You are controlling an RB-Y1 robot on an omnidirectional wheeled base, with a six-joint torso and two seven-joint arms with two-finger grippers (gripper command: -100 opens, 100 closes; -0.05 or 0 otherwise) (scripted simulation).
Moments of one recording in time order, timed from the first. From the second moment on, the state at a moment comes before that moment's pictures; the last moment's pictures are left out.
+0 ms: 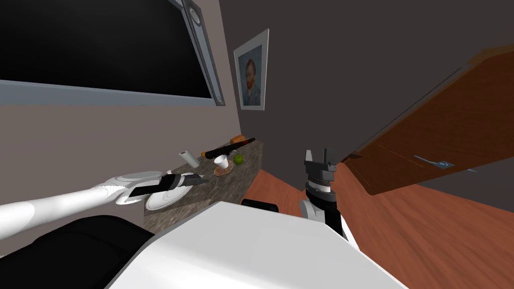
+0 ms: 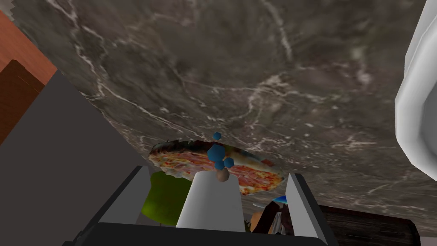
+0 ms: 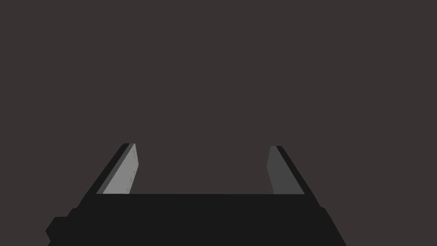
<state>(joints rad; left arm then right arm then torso) 0.51 1.58 -0.34 -1.46 -0.33 -0.60 0.08 0.49 -0.04 0.06 -2.26 0.06 -0.61 -0.11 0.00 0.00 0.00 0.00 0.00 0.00</state>
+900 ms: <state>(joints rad) 0.48 1.52 -0.37 -1.34 -0.29 -0.53 0.17 0.49 -0.04 0.06 -2.26 0.06 -0.61 -0.11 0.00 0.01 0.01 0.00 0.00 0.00</state>
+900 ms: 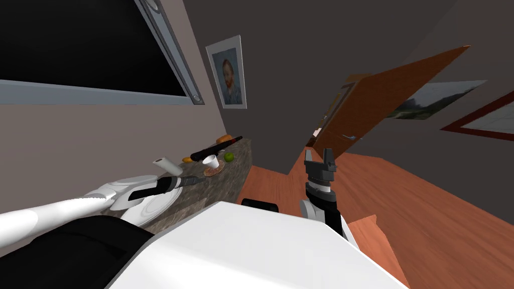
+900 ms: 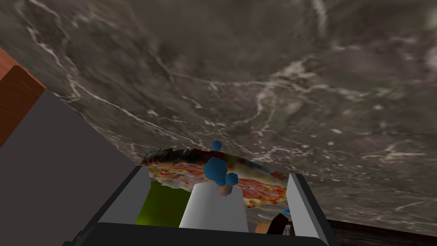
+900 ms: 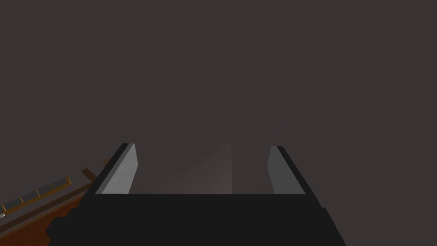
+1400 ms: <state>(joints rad) 0.47 1.51 -0.37 -1.32 -0.29 -0.53 0.19 0.49 -0.04 0.06 -2.26 0.06 -0.61 -0.11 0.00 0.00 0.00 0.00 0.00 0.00</state>
